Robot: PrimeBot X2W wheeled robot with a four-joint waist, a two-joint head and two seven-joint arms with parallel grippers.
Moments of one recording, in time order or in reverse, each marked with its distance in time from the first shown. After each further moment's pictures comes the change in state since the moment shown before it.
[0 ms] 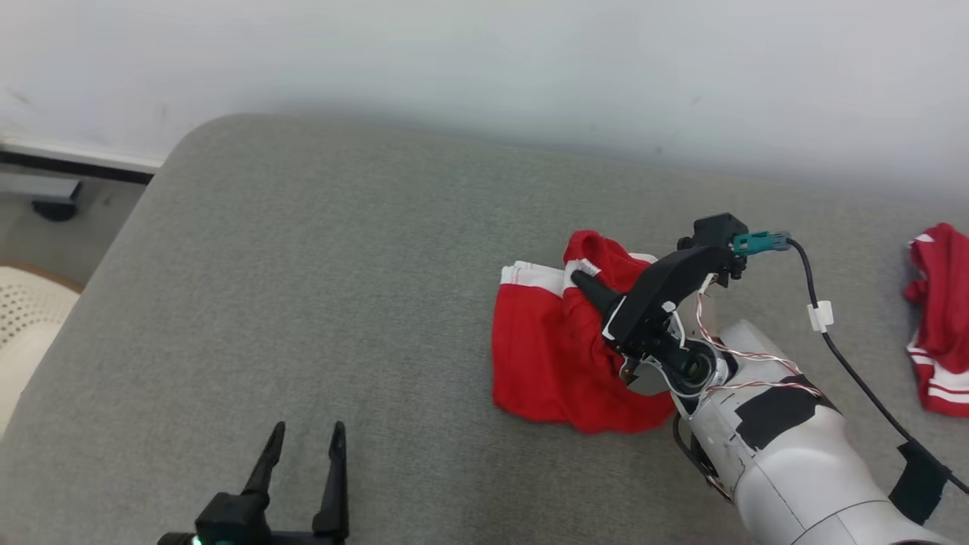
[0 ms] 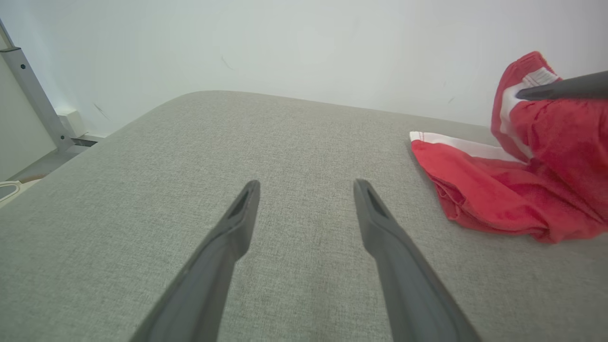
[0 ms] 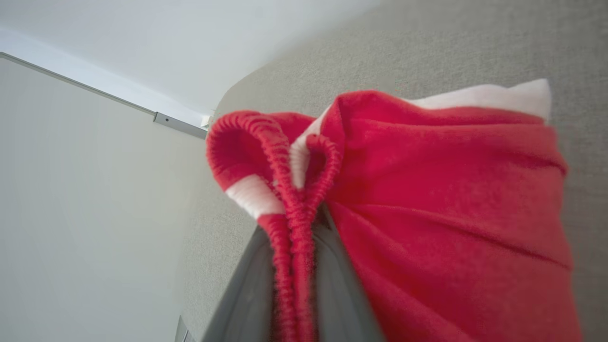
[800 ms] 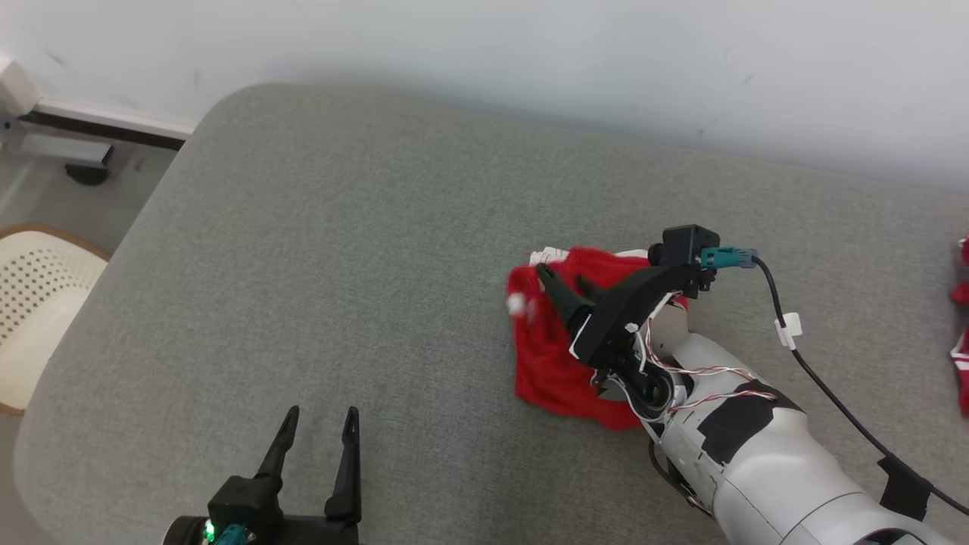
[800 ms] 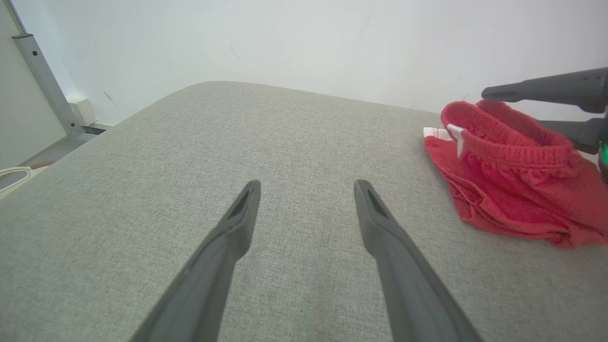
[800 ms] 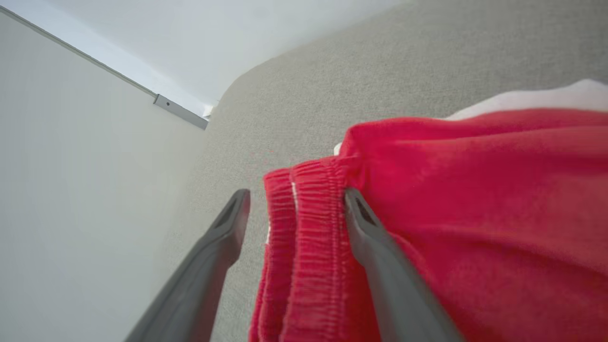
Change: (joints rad) left arm -0.049 -0.001 -0.066 0.019 -0.042 0.028 0.000; right arm -0.043 0.001 0.332 0.080 0.166 0.000 -0.250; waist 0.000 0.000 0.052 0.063
